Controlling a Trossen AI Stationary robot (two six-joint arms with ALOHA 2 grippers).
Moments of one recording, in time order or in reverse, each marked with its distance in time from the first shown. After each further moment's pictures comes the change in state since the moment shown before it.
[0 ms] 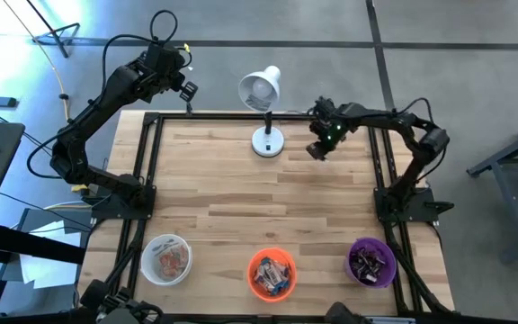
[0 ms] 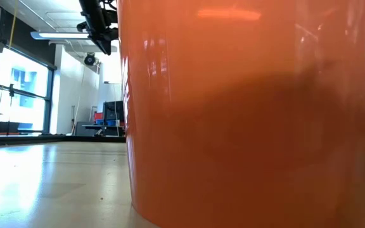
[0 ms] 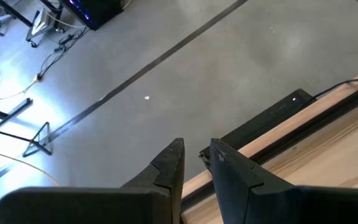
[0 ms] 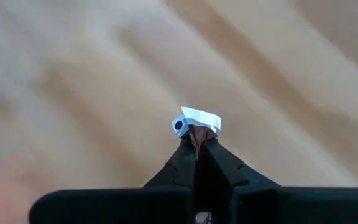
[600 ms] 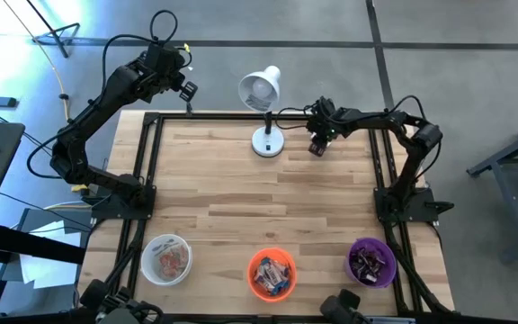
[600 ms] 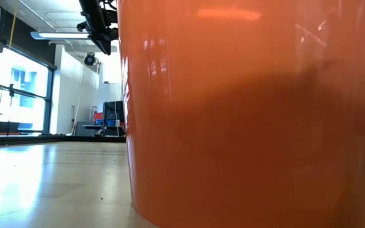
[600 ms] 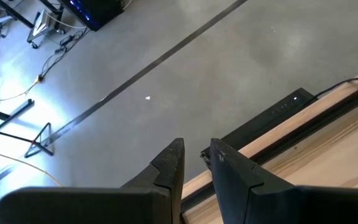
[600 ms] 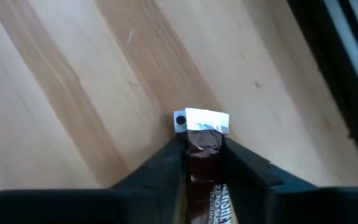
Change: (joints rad) left arm 0.000 0.000 0.000 0.000 -0.002 0.006; right arm -0.013 0.107 -0.088 0.376 0.341 -0.431
